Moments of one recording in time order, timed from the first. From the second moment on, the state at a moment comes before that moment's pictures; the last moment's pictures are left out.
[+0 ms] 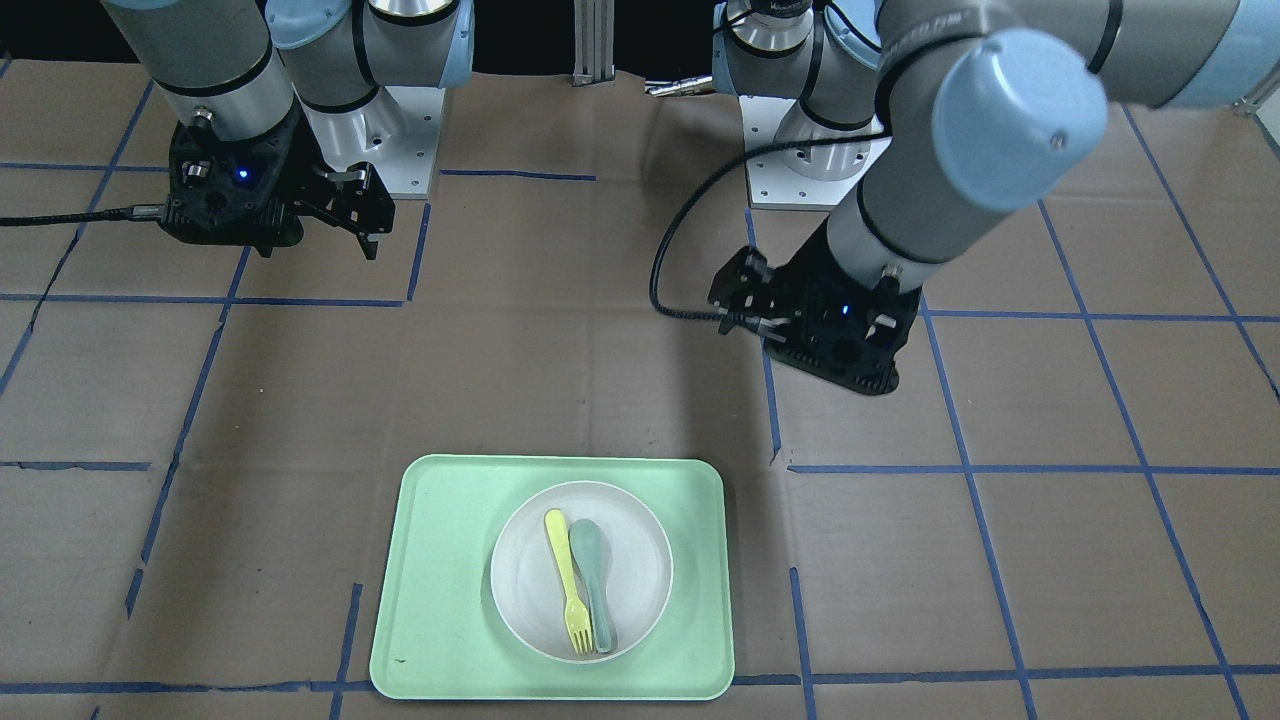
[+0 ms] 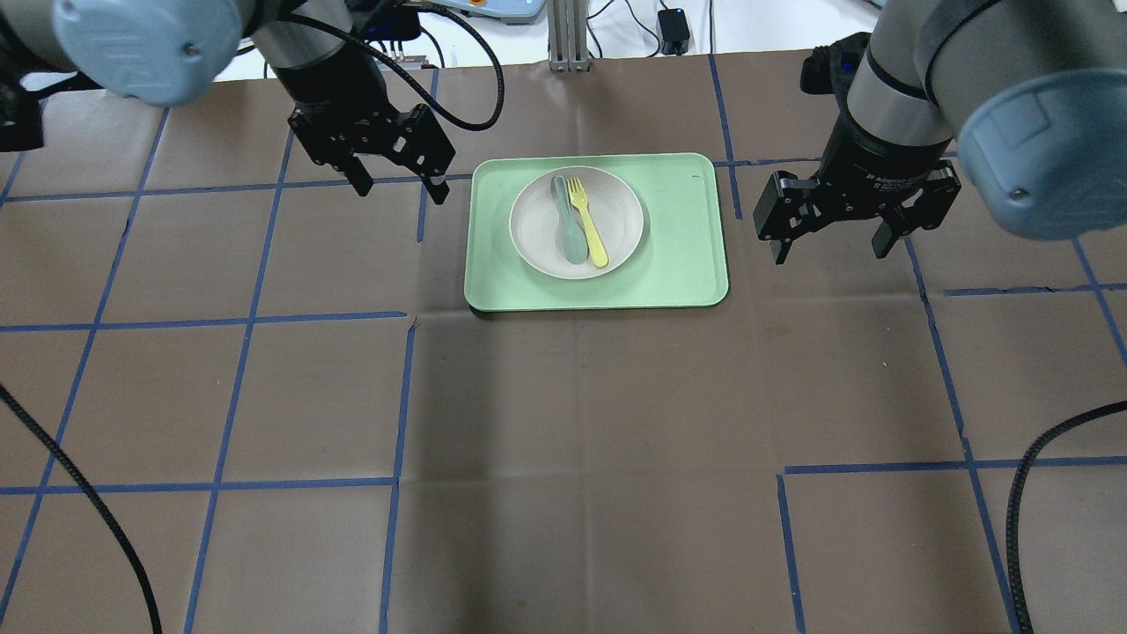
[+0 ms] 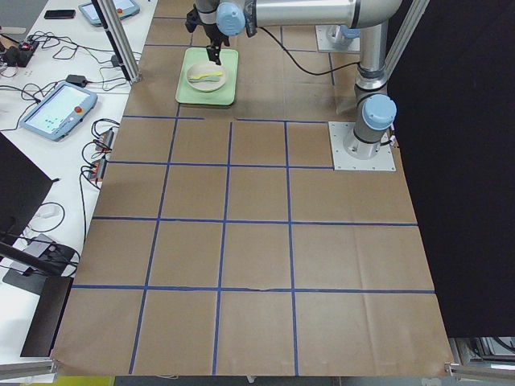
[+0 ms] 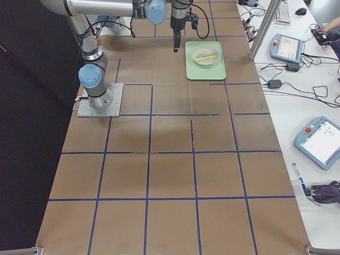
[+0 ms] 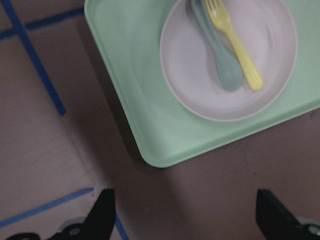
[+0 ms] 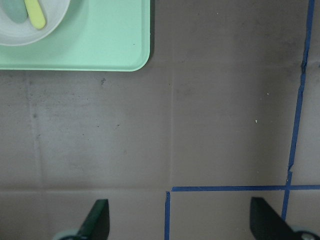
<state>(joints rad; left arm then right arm) -1.62 -1.76 -1.39 -1.71 1.40 0.28 1.59 -1.60 1.68 -1.59 -1.59 0.01</state>
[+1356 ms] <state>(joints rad) -1.53 -1.49 -1.60 -1.74 1.56 0.05 1.60 -1.51 1.54 -1.59 -1.58 0.01</state>
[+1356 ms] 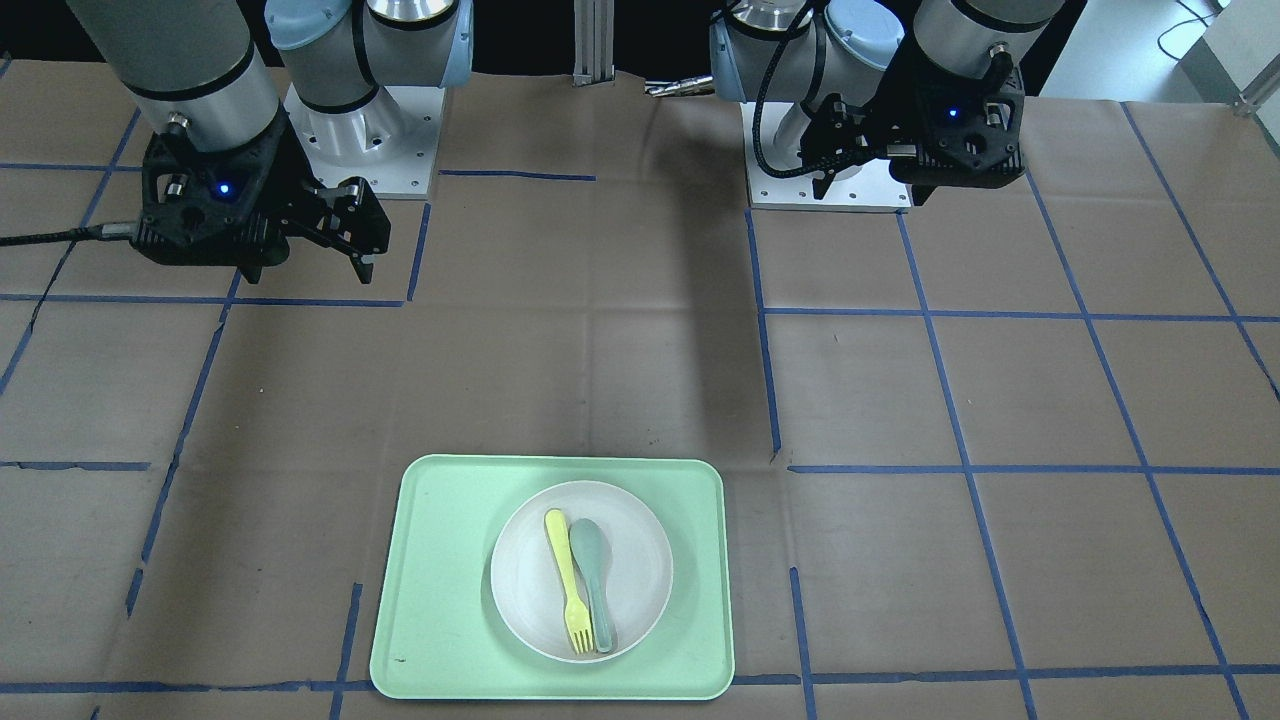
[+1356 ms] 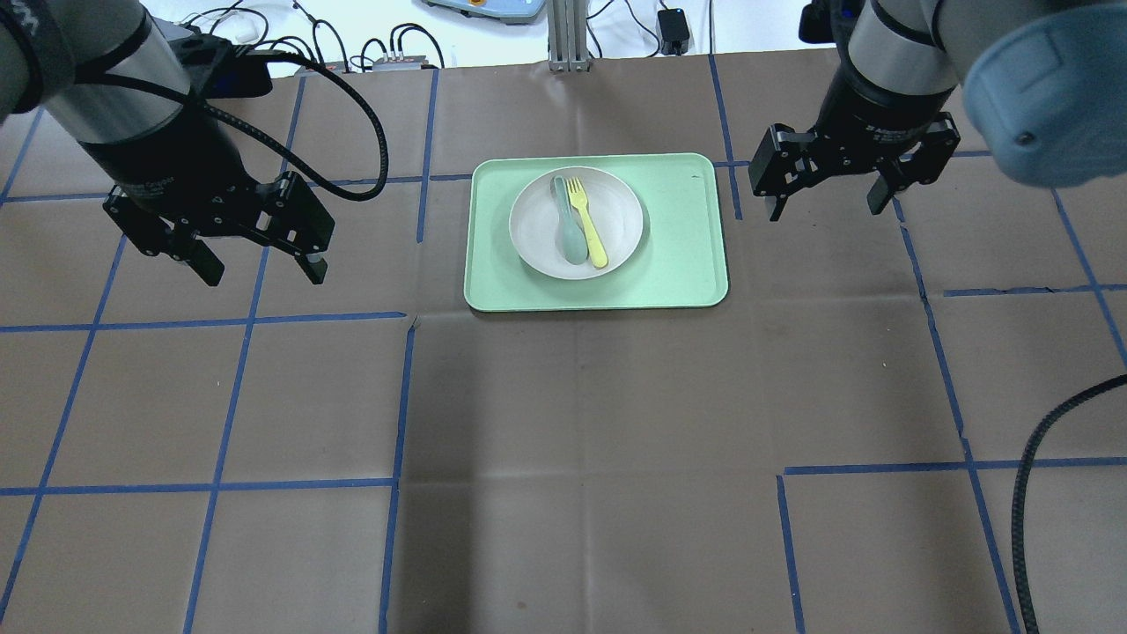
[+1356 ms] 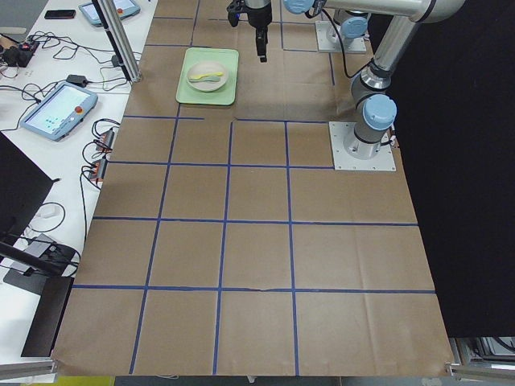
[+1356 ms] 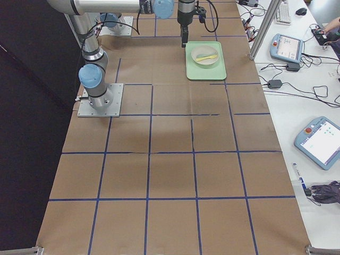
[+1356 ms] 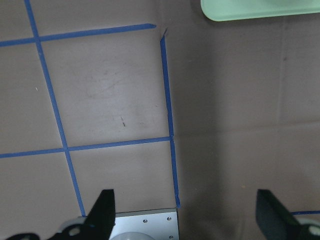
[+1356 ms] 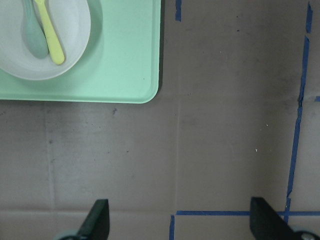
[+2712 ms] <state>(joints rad) -1.54 -1.45 -1.65 -1.68 1.56 0.03 1.84 -1.00 1.11 -1.63 -1.58 0.23</state>
